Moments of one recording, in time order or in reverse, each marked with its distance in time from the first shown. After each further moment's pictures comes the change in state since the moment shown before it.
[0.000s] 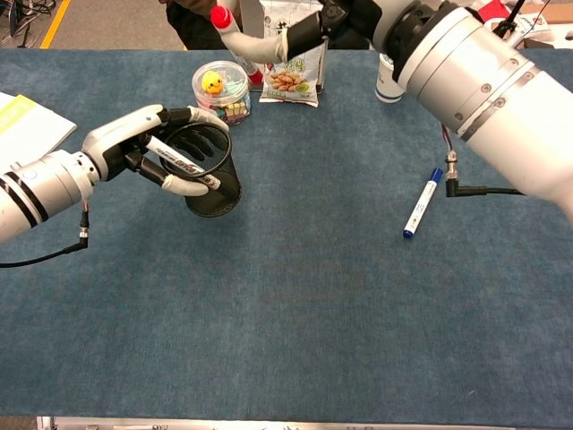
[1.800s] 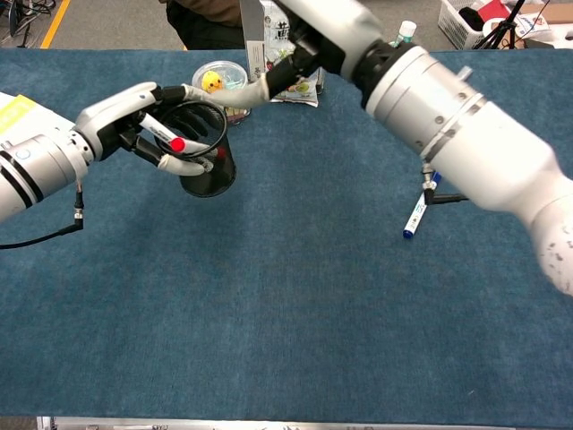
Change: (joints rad) left arm -0.011 0.045 -0.032 -0.024 -0.033 0.000 0.069; right arm 0.033 -0.048 -0.067 0.121 -0.070 0.014 0.009
